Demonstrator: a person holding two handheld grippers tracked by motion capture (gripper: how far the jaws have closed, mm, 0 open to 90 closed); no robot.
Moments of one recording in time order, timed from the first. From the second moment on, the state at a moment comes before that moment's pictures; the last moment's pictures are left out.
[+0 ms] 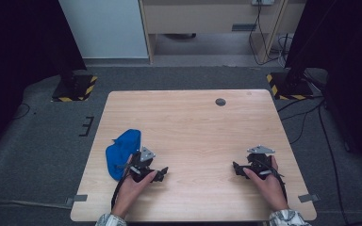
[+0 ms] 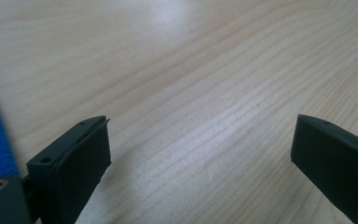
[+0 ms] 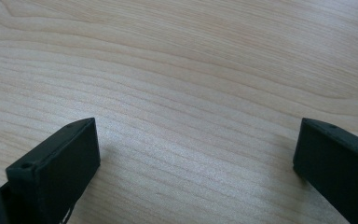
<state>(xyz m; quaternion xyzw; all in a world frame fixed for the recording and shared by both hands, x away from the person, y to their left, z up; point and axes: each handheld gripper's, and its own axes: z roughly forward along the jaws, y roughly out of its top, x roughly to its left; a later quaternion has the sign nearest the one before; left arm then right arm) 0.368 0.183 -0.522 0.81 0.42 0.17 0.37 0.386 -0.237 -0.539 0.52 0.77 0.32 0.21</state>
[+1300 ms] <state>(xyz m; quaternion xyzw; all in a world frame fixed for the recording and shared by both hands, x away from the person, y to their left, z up) 0.377 0.289 -0.528 0.75 0.54 0.21 0.32 0.384 -0.237 -0.539 0.52 0.77 0.32 0.21</state>
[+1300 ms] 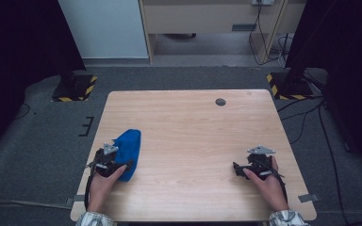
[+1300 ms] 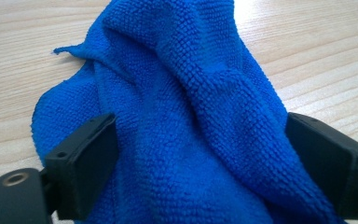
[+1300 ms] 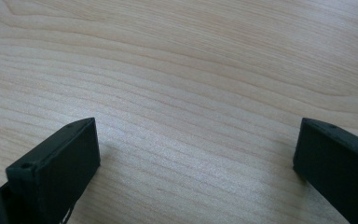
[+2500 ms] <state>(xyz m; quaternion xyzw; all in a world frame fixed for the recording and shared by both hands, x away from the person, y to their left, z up) 0.345 0.213 -0.462 0.76 0.41 0.23 0.45 0.383 -0.237 -0.539 0.52 0.77 0.32 0.21</state>
